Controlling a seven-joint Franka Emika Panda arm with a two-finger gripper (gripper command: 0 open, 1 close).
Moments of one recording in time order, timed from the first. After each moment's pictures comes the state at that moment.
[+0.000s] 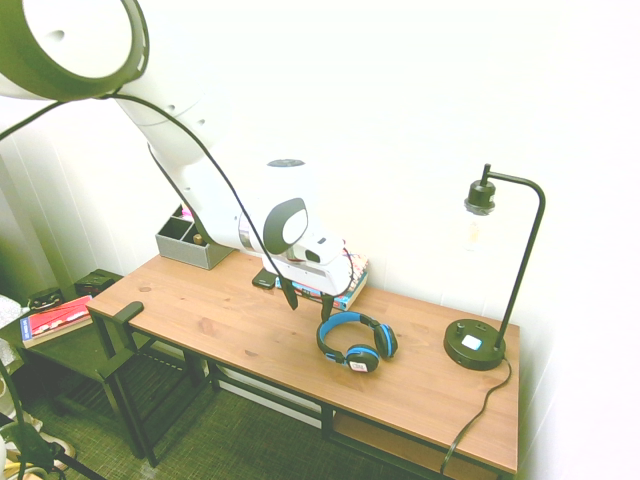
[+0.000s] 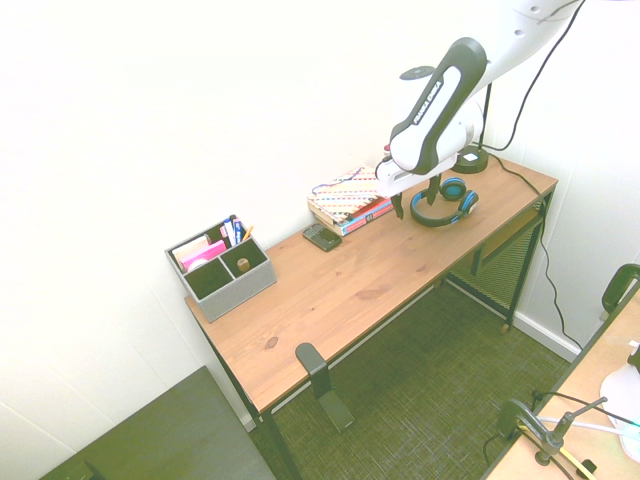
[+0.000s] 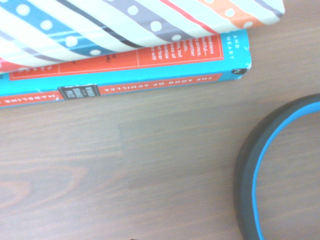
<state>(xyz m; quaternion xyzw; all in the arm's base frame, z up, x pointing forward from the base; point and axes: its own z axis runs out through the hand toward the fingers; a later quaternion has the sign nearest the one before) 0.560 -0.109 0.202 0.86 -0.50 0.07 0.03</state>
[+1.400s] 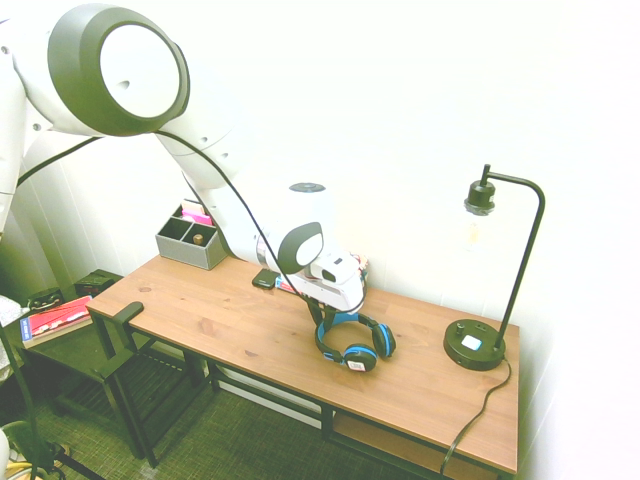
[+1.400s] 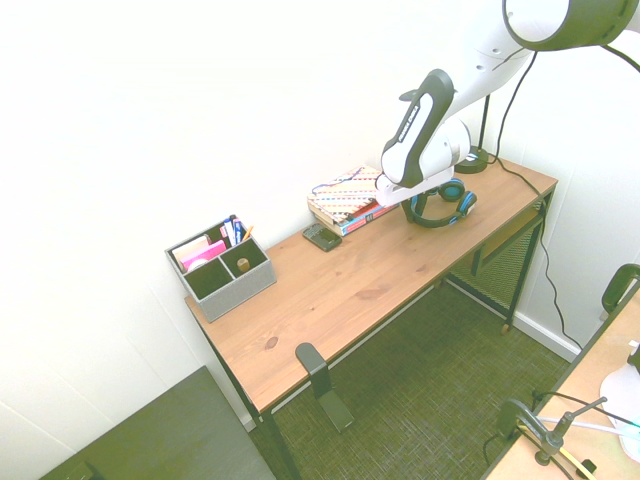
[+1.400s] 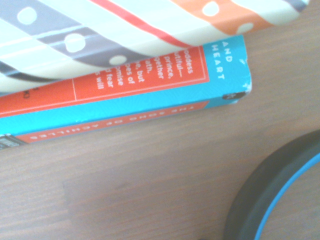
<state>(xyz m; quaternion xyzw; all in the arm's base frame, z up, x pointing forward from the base) 0.581 -0.135 0.163 0.85 -0.52 0.06 0.02</state>
